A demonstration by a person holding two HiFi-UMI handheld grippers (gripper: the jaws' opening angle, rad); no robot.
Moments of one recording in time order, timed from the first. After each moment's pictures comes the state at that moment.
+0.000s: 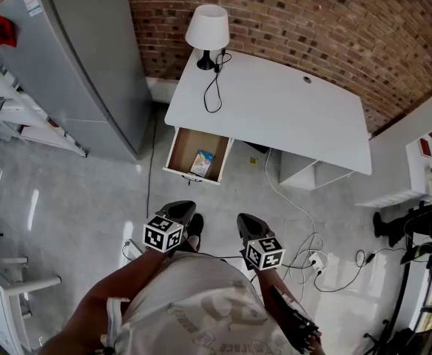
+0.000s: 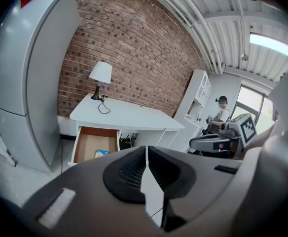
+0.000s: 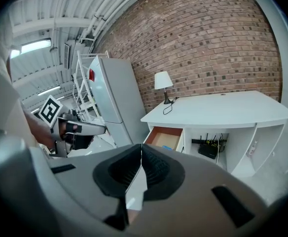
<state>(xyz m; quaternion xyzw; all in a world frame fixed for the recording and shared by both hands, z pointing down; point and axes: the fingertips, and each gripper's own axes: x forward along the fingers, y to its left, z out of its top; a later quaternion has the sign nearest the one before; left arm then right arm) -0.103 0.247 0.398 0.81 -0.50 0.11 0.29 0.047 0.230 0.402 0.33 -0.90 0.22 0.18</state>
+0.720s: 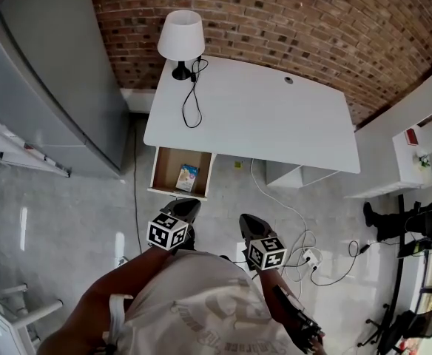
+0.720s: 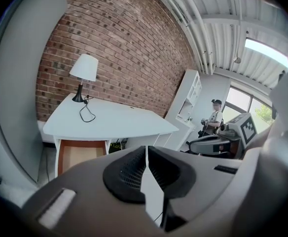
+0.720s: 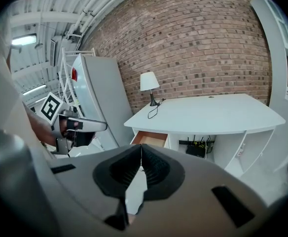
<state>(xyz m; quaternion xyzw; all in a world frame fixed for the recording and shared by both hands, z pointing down) -0.080 0.133 0.393 0.84 -0.44 0.11 0.29 0.066 0.142 0.397 0.39 -0.87 0.22 0.20</state>
